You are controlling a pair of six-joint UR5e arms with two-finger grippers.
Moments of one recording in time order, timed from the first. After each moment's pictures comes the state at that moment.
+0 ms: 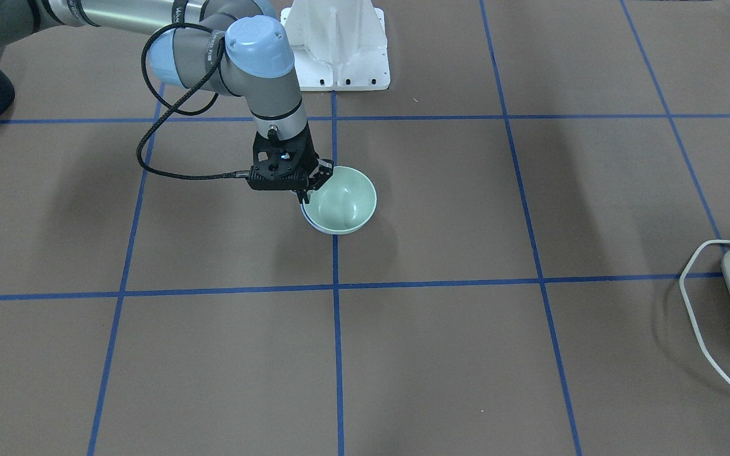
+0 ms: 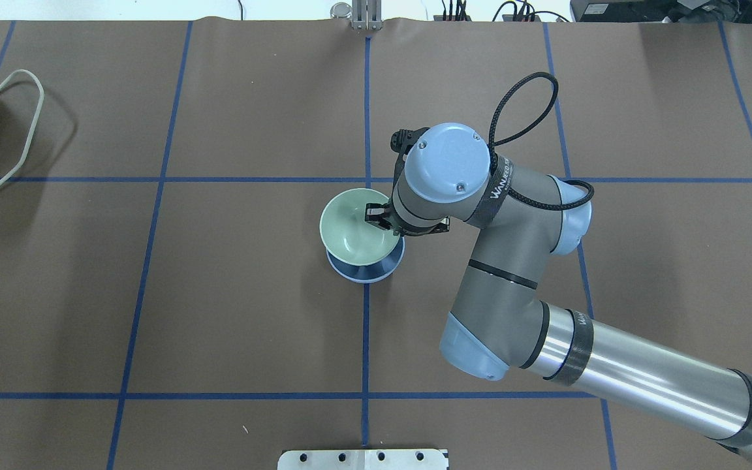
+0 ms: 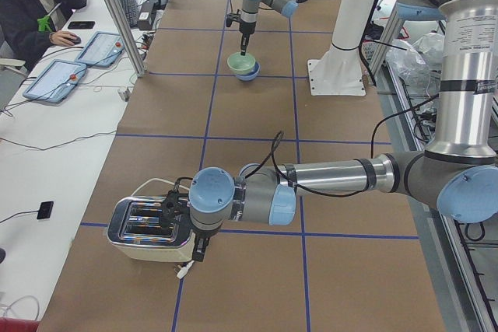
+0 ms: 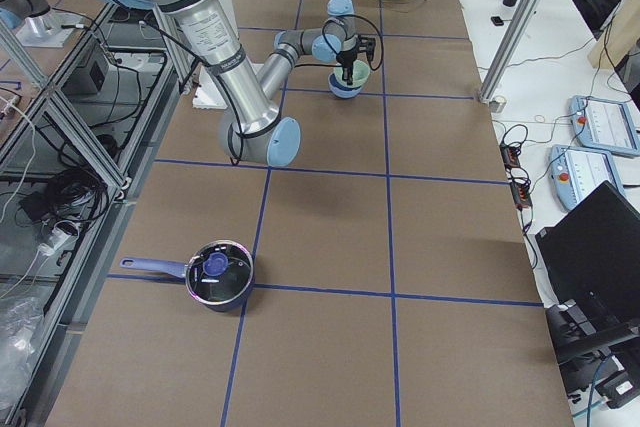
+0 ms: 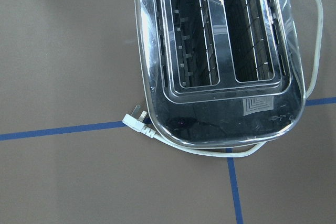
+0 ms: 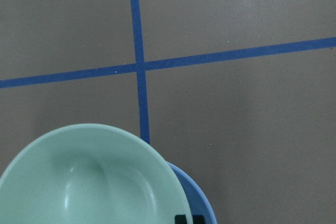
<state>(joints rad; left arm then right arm) -1.72 -1.55 -1.52 -1.78 -2.41 0.12 0.52 -0.88 1.66 -1.50 1.81 1.33</state>
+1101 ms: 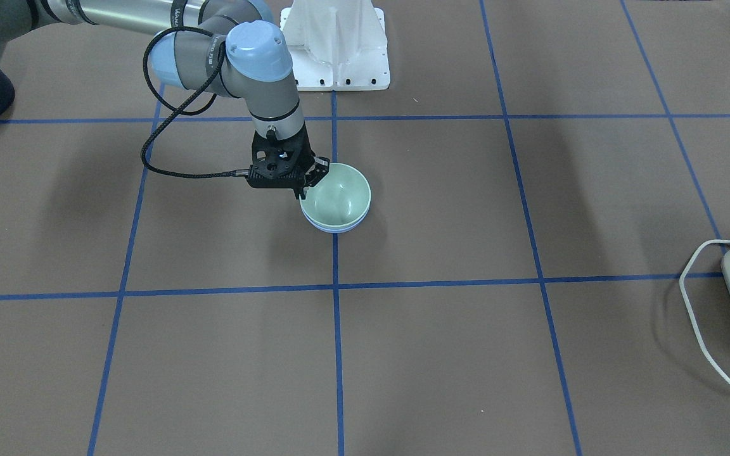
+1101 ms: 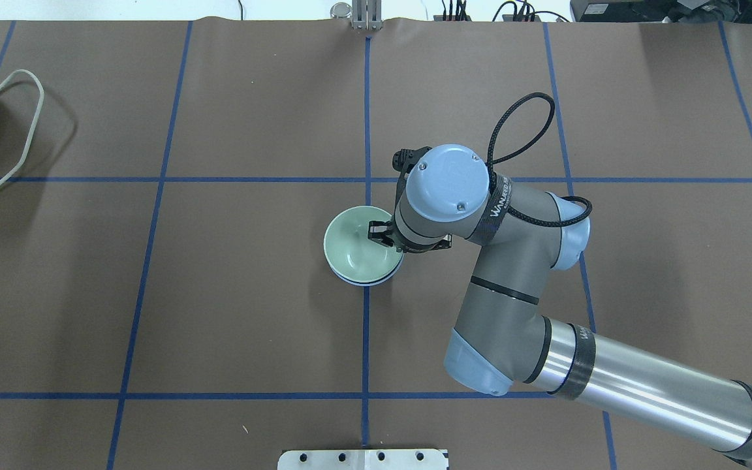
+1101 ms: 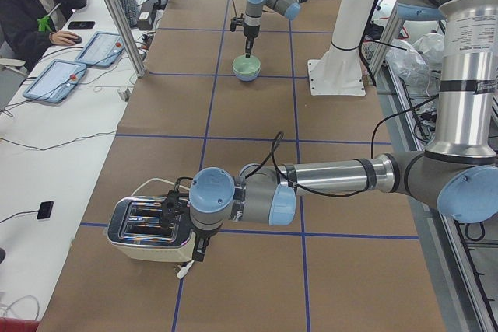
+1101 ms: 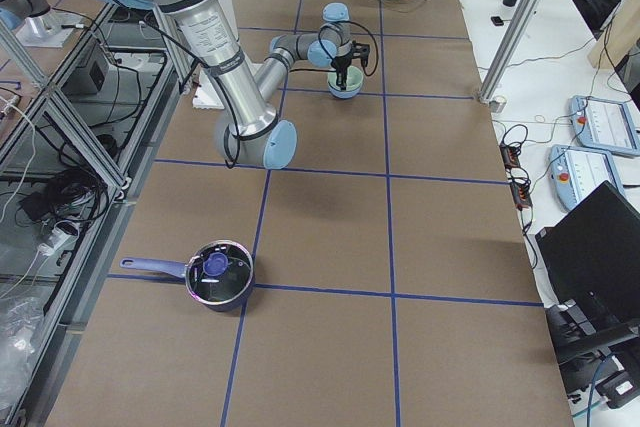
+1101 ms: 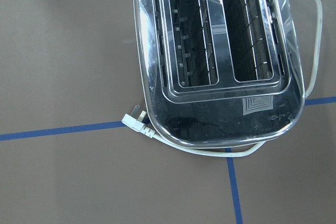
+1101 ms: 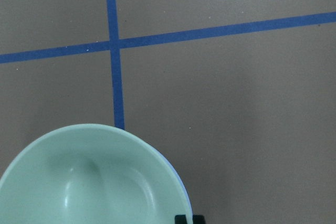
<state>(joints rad) -1.72 -1.55 -1.52 -1.78 -2.41 0.12 0.50 -0.90 1.67 -1.49 1.82 1.34</state>
